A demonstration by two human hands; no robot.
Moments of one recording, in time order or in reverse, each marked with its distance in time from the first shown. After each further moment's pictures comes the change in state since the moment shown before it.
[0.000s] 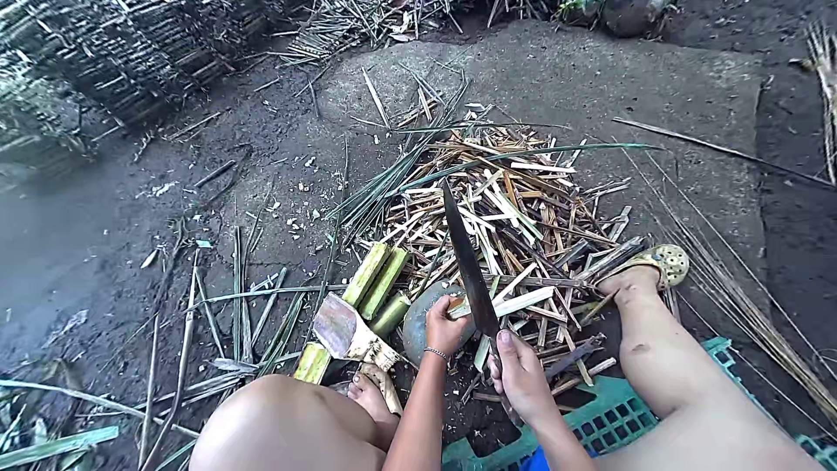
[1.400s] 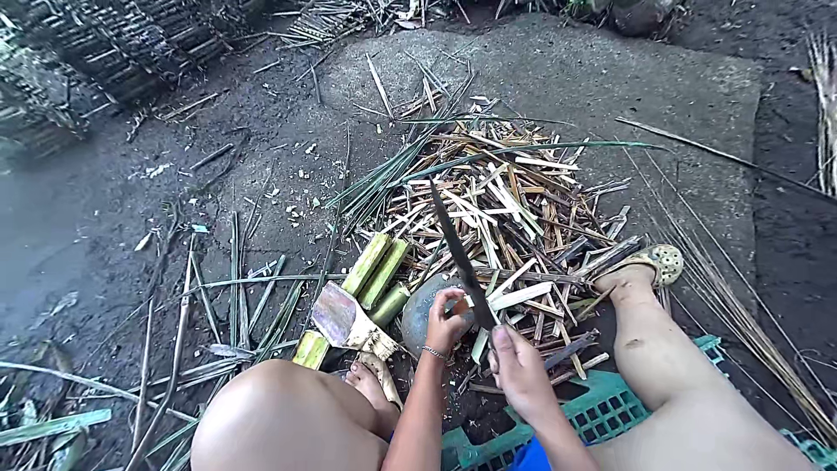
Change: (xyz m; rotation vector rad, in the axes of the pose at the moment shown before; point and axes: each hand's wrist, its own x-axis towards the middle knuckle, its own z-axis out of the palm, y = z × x) left_hand -0.016 -0.008 -0.004 -0.361 -0.045 0.068; right_hand -0.013 -0.005 0.000 -0.238 0.019 -0.078
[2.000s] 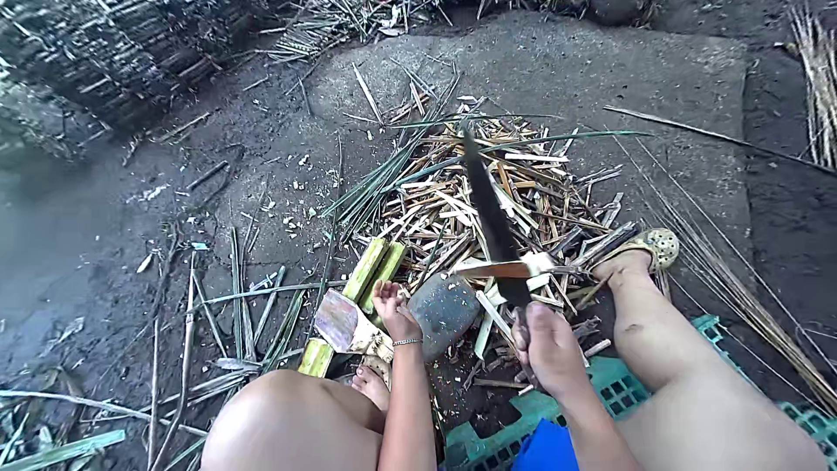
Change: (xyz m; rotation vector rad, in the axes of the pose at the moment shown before) left_hand 0.025 0.043 -0.030 -0.280 0.762 -0.065; right_hand 0.015 -0.023 -0.028 0.127 0.109 -0.119
